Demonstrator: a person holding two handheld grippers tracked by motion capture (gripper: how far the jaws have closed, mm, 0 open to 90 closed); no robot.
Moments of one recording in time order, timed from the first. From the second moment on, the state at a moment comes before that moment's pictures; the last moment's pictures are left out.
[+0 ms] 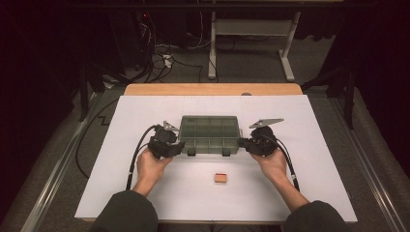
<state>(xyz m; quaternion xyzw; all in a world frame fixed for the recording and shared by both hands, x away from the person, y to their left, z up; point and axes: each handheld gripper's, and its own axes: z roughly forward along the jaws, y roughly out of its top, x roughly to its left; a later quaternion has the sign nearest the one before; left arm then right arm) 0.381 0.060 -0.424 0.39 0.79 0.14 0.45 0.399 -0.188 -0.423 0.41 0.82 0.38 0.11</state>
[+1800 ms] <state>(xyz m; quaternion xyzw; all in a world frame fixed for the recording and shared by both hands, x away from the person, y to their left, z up) 0.515 0.059 -0.397 0.30 0.82 0.12 0.47 0.445 -0.160 -0.433 0.47 0.81 0.32 0.16</state>
